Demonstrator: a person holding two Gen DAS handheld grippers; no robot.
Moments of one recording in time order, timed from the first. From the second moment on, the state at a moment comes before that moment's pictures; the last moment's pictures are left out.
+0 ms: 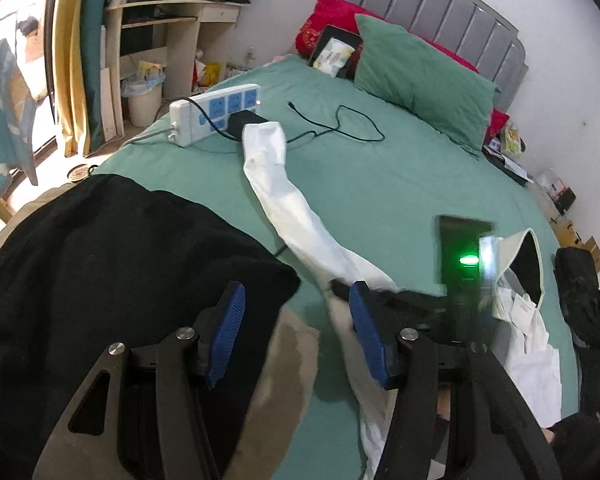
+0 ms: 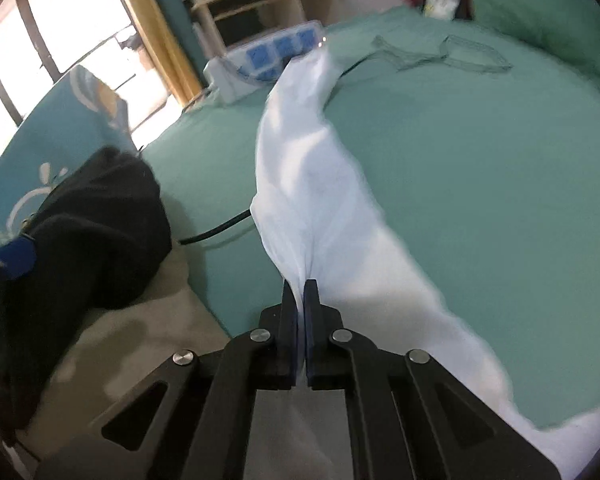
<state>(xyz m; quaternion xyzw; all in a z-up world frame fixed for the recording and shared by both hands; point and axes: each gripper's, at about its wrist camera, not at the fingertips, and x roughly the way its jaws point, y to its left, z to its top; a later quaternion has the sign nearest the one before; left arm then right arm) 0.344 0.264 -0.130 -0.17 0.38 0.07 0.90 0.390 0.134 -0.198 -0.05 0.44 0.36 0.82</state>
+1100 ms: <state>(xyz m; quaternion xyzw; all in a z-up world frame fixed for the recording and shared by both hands) 0.339 0.233 -0.128 -0.11 0.42 0.07 0.90 0.375 0.070 -0.185 -0.01 0.43 0.30 0.85</state>
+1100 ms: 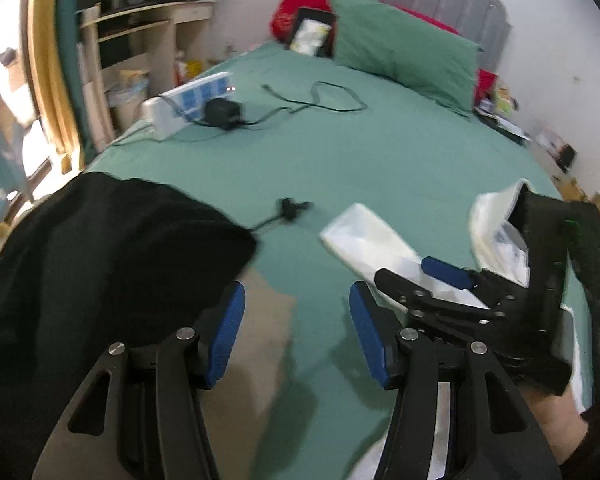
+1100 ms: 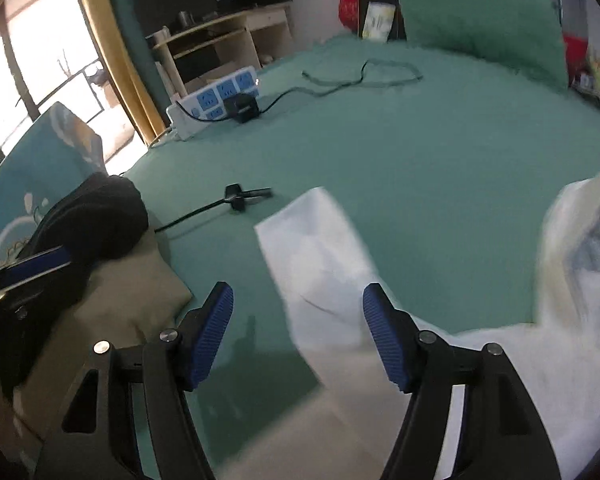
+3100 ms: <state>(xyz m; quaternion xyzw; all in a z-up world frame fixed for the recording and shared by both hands) 0.354 0.081 -0.218 -0.07 0.52 -0.05 0.85 0.337 -0.293 -0.218 0.10 0.53 0.04 0.84</state>
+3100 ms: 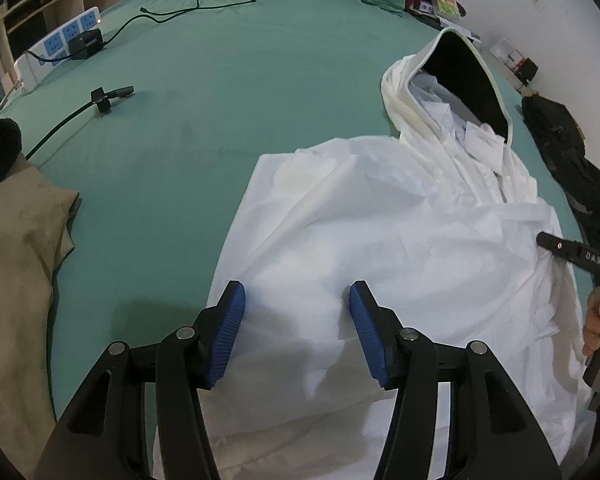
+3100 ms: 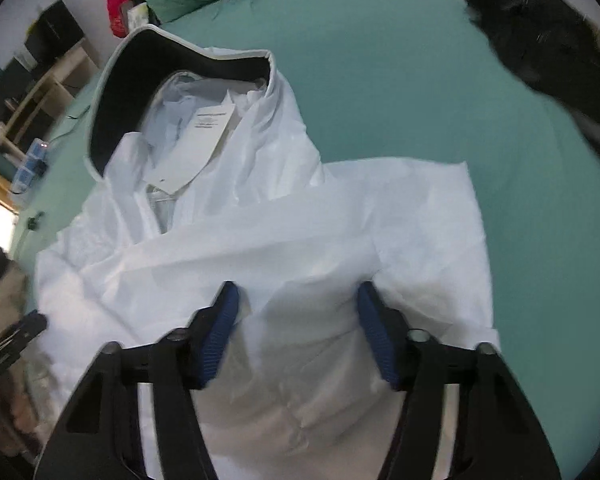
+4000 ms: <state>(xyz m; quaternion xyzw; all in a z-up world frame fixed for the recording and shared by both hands) 0.353 0.078 -0.218 -0.05 0.50 -0.04 0.86 0.248 -0.358 -0.199 0.13 0.45 0.03 0.88</state>
